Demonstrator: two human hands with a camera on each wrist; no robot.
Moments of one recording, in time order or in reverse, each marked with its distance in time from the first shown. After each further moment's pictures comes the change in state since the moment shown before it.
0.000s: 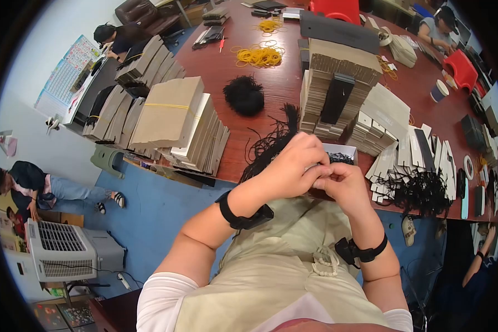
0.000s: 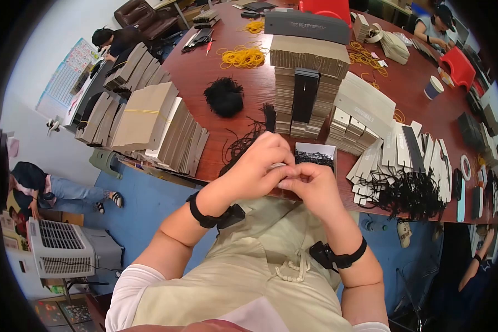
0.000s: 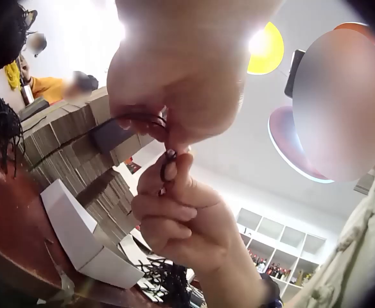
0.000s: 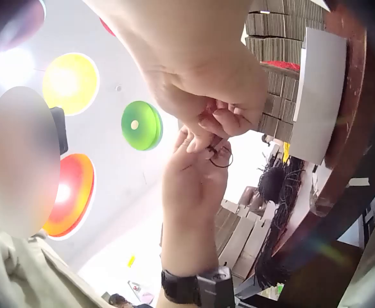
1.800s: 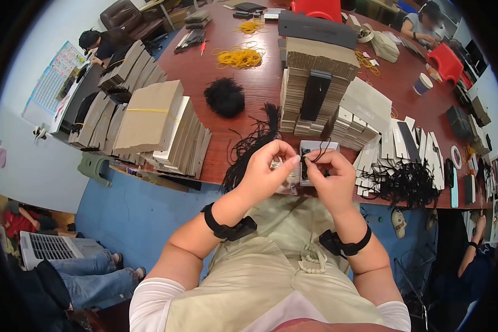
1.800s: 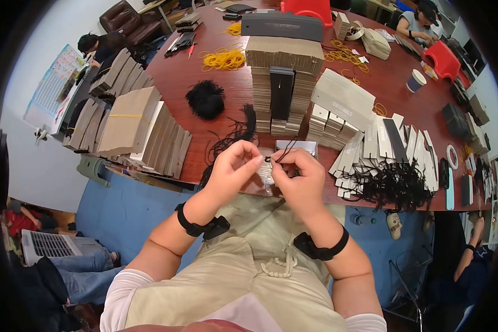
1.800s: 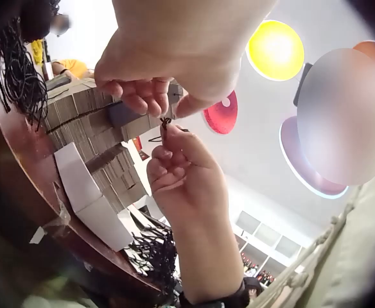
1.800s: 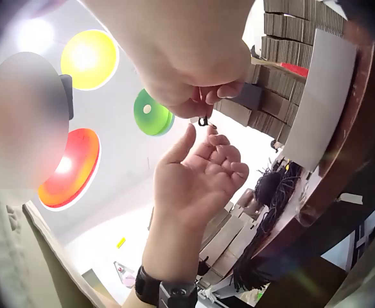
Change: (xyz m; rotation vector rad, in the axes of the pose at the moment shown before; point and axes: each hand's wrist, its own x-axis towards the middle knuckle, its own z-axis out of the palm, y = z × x) left_hand -0.026 0.001 0.014 -0.534 0.141 -0.523; right_hand 0.006 0.013 0.009 -0.271 0.401 -0.623
